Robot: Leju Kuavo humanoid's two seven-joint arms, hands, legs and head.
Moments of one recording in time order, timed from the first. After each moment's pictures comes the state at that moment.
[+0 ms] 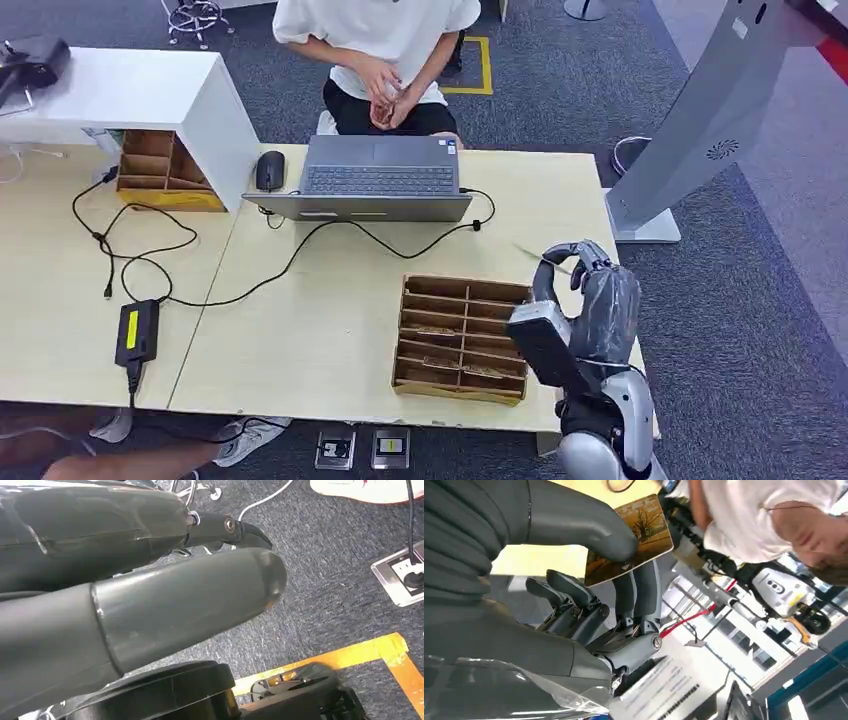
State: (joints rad) left arm -0.12 -0.04 -1.18 -0.21 0.62 0.57 0.02; right arm -0.13 -0.13 0.55 -1.65 0.73 -0.57 0.09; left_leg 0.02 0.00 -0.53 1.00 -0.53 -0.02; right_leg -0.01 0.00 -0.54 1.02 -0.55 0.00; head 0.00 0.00
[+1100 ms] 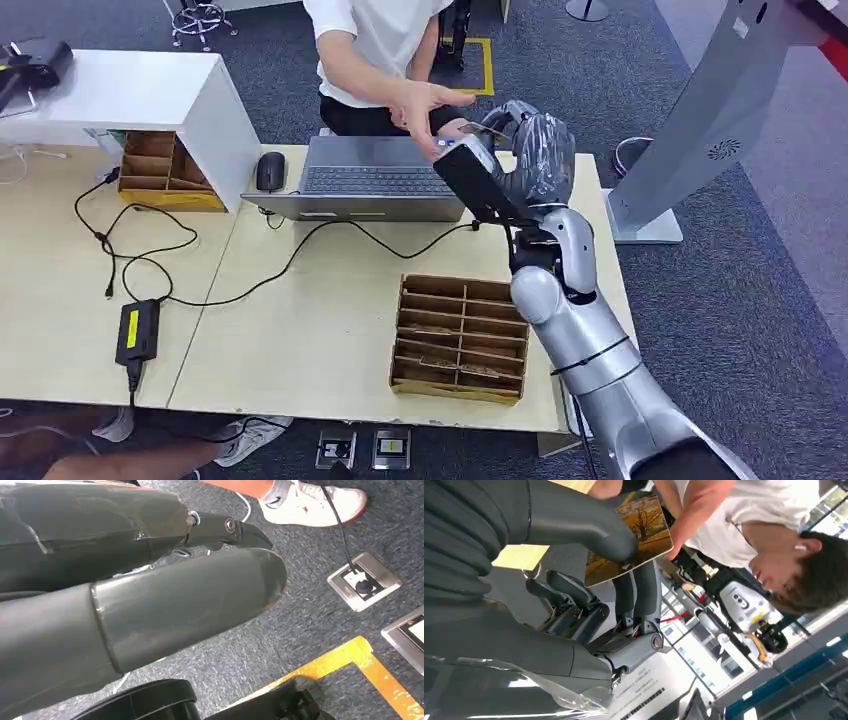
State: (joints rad) left arm -0.21 -0.04 -1.25 -0.21 0.46 0.51 0.11; right arm -0.74 0.04 0.61 -1.02 0.69 -0.50 0.05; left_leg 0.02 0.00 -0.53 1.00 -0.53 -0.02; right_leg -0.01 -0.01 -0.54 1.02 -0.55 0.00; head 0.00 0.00
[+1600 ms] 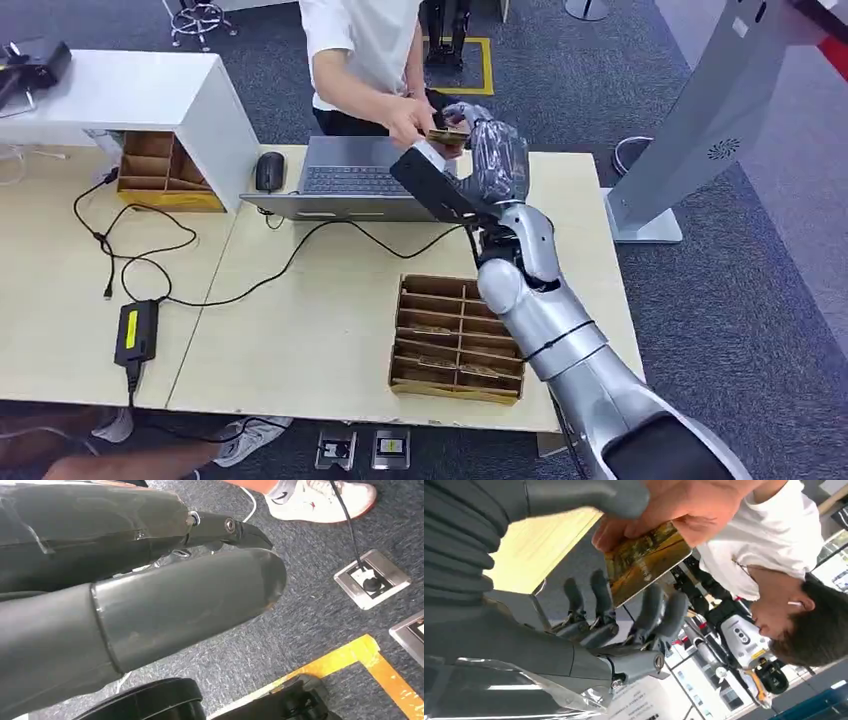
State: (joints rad) left arm -0.20 -0.03 -1.25 -0.21 0.49 0.53 0.10; right arm -0.82 0.12 0.67 -0.81 0.67 -0.50 0.03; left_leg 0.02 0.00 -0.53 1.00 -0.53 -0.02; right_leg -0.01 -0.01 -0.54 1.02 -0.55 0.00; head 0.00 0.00
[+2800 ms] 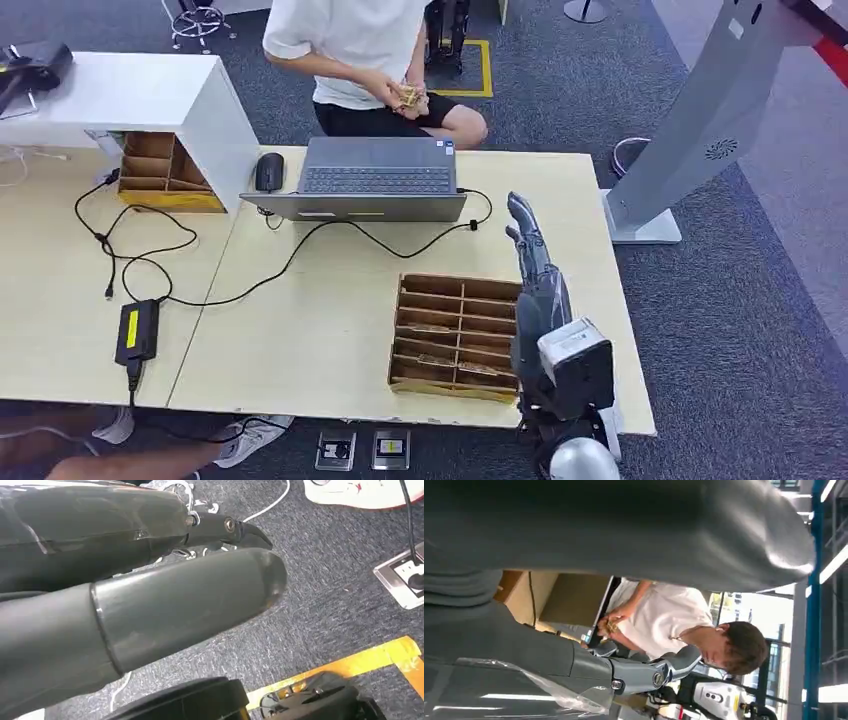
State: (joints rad) left arm -0.12 -0.01 -1.20 -0.21 0.56 0.56 0.04; right arm -0.15 -0.07 0.69 -1.73 0.09 -0.42 -0.17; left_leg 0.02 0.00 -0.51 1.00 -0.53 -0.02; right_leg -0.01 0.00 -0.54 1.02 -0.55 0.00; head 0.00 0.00
